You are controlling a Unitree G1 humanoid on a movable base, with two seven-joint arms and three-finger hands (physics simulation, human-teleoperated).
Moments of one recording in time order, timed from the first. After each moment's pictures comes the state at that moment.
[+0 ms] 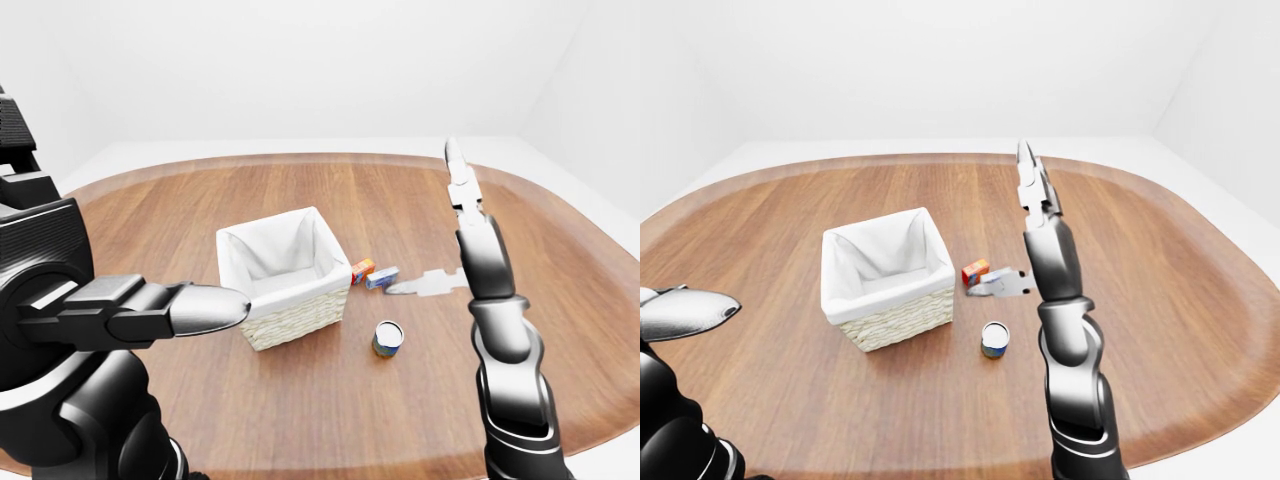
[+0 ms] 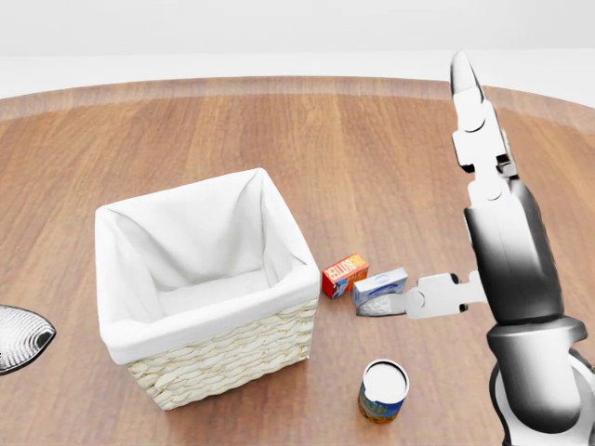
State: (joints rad) left arm -0.31 0.16 0.23 -0.97 -0.24 0.09 0.09; right arm -0.16 -0.13 -0.03 -0.53 -0.48 0.09 0.11
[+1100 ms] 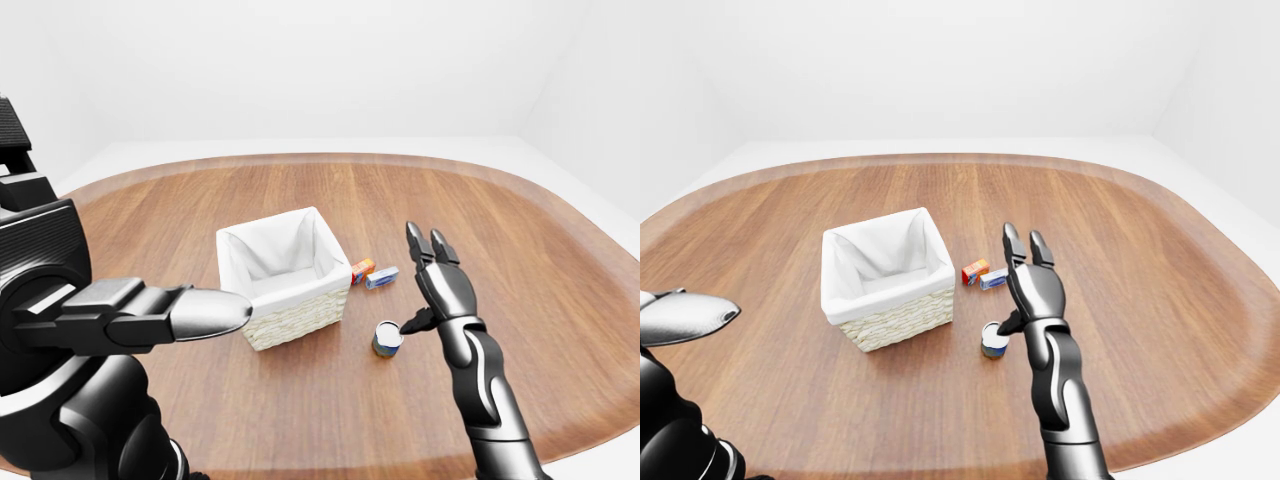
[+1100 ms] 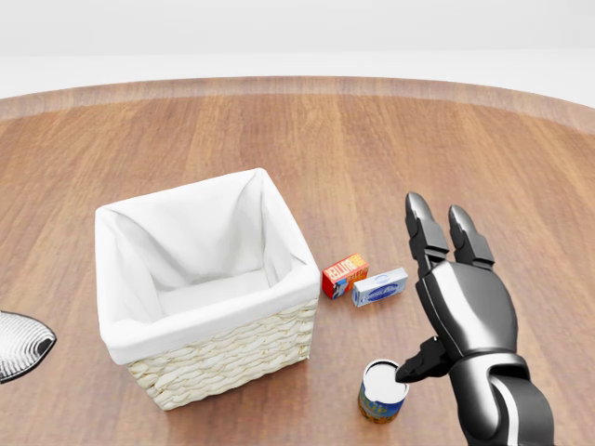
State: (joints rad) left arm -0.31 0.16 0.23 -0.98 -0.23 0.09 0.09; right arm -0.07 -0.11 -0.02 -0.17 -1.04 0.06 0.12
